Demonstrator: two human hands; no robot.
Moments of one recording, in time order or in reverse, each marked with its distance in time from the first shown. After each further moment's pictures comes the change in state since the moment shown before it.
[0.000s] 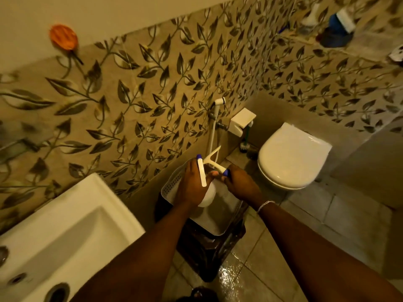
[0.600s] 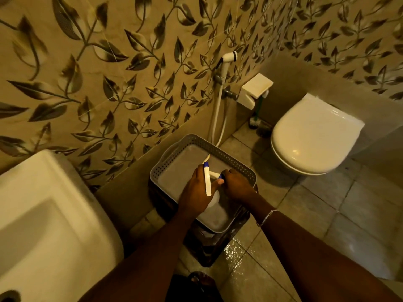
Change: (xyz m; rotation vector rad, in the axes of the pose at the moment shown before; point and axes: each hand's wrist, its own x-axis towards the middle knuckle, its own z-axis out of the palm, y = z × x) left_hand 0.001 -0.114 0.137 0.000 -0.159 -0.116; right_hand 0.066 0.085 0.129 -0.203 -0.243 -0.011
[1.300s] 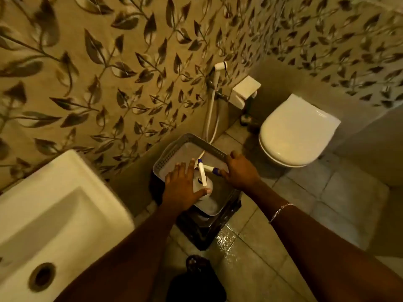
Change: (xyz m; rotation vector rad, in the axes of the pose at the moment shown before) left_hand -0.049 0.020 -0.078 0.554 -0.141 0.100; right_hand -0.075 -0.028 -0.084 -0.204 0.203 -0.071
